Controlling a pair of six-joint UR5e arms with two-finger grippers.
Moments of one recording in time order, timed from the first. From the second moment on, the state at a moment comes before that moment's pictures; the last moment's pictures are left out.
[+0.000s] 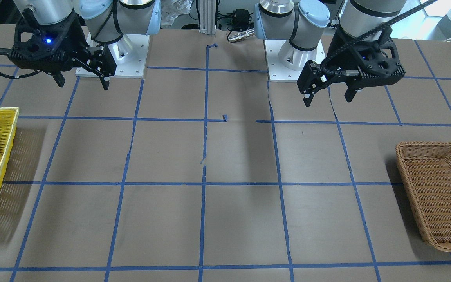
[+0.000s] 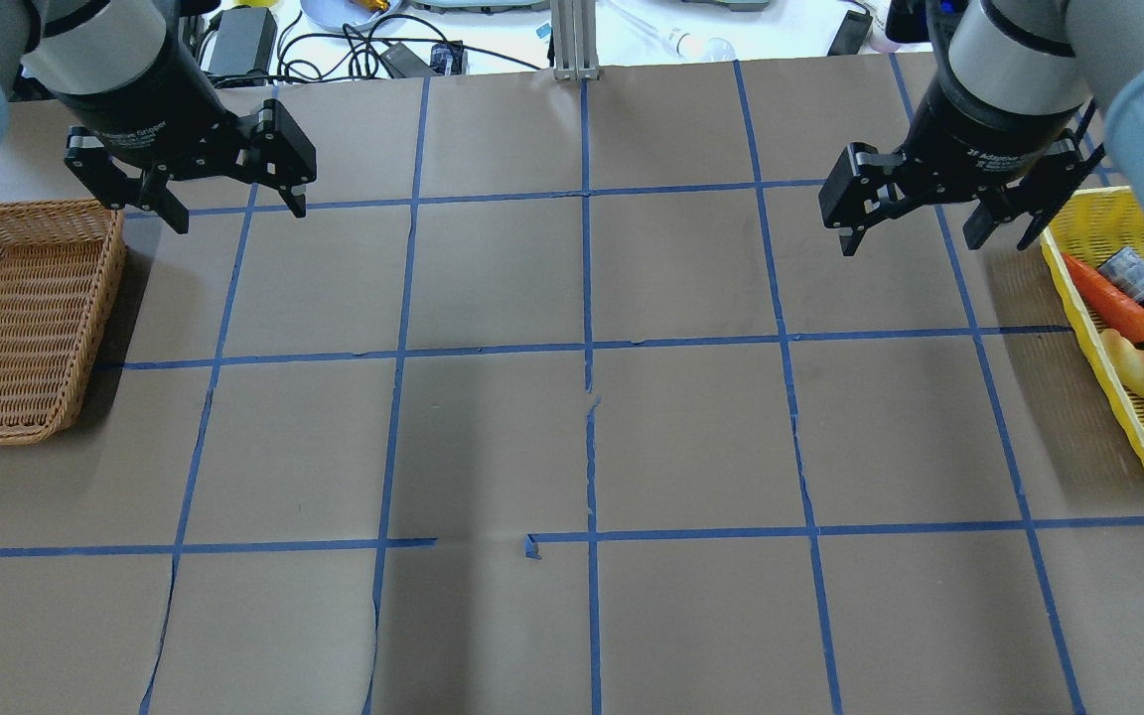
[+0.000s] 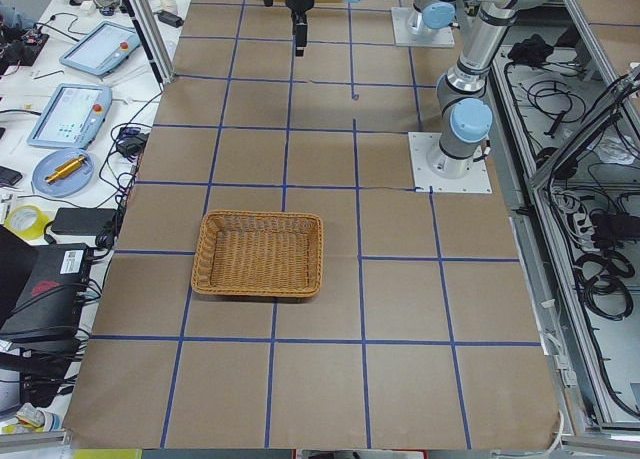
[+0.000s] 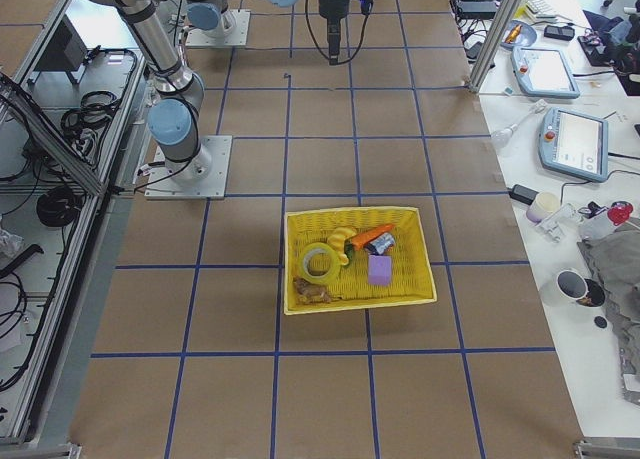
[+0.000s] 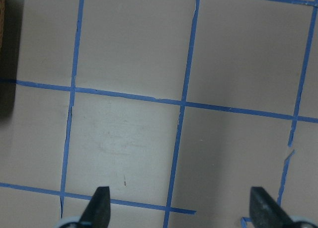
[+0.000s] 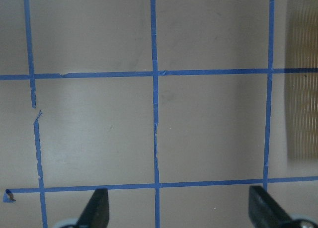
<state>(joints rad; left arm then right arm) -1.55 -1.56 -1.53 -1.56 1.61 -0.12 1.57 -1.66 1.62 -1.57 -1.61 0.01</state>
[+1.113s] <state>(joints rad) -1.55 -1.56 -1.53 -1.56 1.60 -0.12 1.14 -1.59 1.62 -1.69 -1.61 -0.22</state>
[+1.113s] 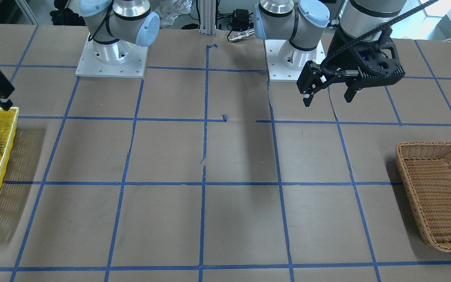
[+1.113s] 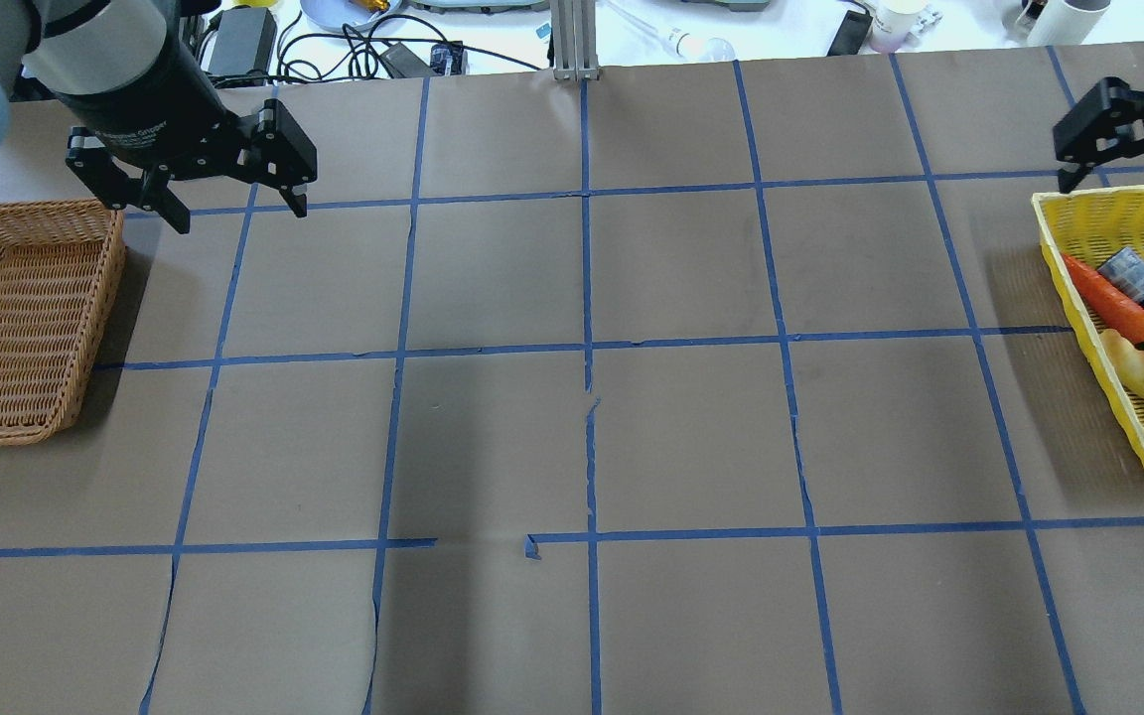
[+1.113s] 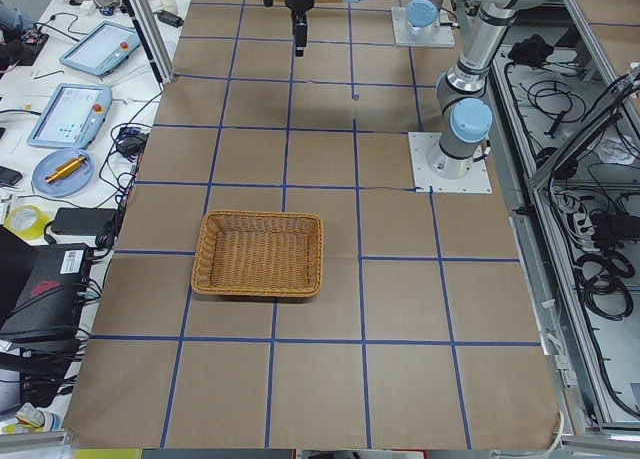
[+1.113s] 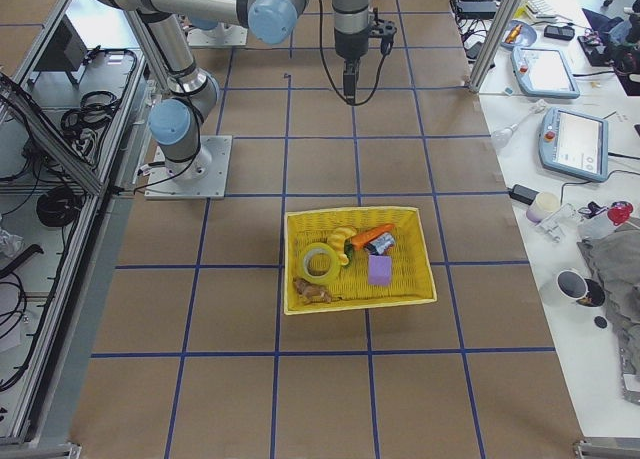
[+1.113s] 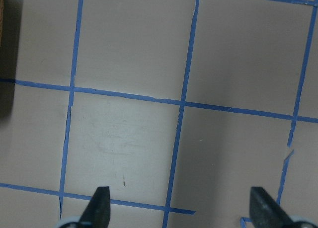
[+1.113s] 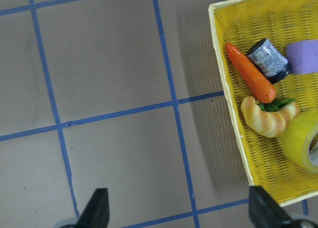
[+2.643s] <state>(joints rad) -1.55 -1.56 -1.53 -1.55 1.60 -0.12 0.68 -1.25 1.85 -2.12 -1.58 -0.44</state>
